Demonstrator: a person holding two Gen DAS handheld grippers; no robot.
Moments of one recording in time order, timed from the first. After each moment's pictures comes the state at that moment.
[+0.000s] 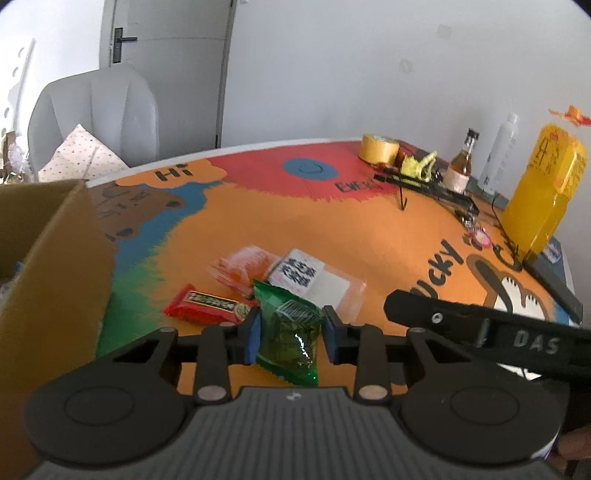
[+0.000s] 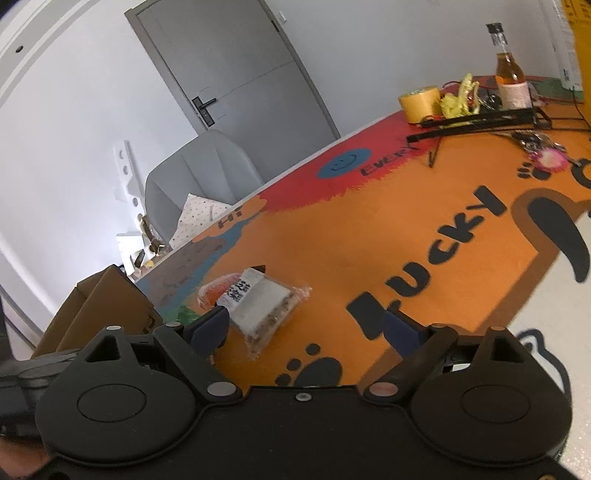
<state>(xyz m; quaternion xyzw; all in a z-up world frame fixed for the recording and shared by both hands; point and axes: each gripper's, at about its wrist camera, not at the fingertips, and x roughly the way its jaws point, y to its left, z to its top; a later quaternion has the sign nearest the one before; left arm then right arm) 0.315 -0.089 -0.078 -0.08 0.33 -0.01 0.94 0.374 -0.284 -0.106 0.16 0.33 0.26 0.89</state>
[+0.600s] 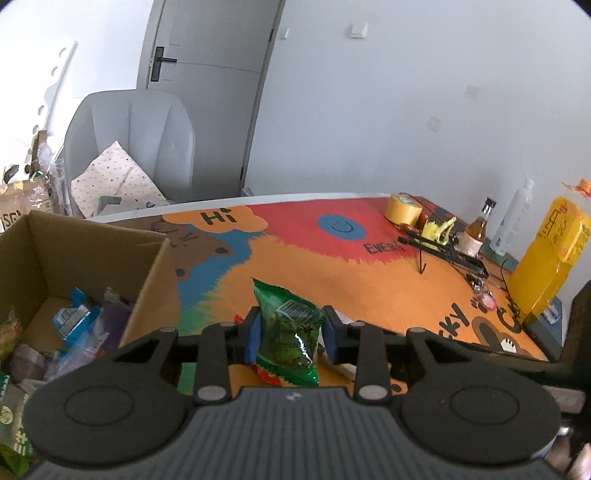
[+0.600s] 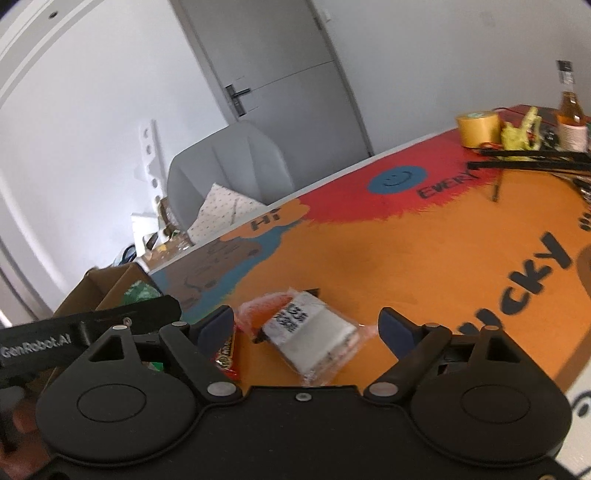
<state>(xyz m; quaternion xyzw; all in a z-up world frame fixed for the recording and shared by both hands) 0.296 -0.050 -0.039 -0.13 0.28 0.03 0.95 0.390 -0.231 -0.090 0.11 0.32 0.30 0.89</state>
